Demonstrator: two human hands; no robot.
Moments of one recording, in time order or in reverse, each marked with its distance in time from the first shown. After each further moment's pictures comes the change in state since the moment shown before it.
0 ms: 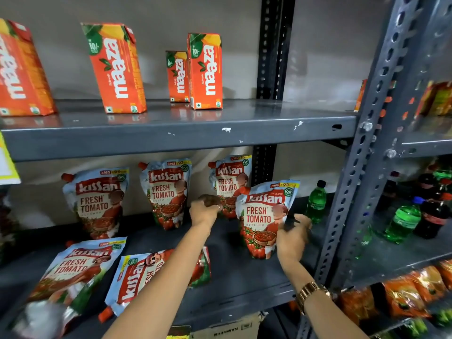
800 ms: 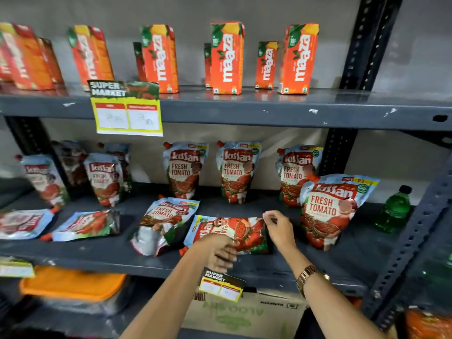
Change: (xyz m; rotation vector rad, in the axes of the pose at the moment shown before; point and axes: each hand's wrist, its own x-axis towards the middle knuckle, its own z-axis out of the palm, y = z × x) left_hand -0.084 -0.061 -0.146 0.209 -0.286 -0.700; right_hand -0.100 -0.035 0.071 -0.082 -0.799 -0.266
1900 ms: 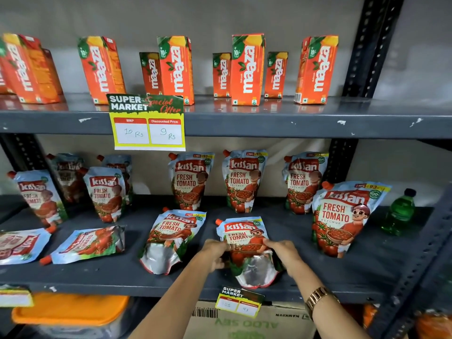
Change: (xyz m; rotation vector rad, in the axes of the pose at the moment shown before) left_hand 0.017 0.002 -0.031 -0.290 0.110 0.222; right_hand -0.010 0.009 0.033 0.233 -0.117 0.553
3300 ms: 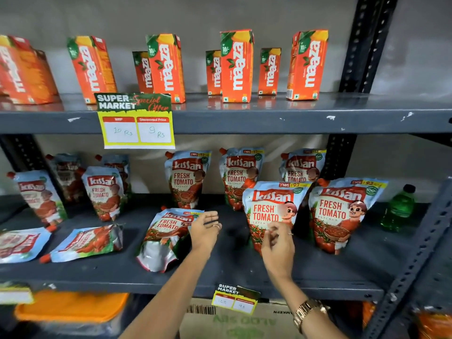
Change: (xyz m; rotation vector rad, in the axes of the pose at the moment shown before) left_hand 0.010 0.010 -0.004 -0.017 0.306 0.563; right_hand -0.052 -0.001 0.017 -0.032 0.480 -0.800
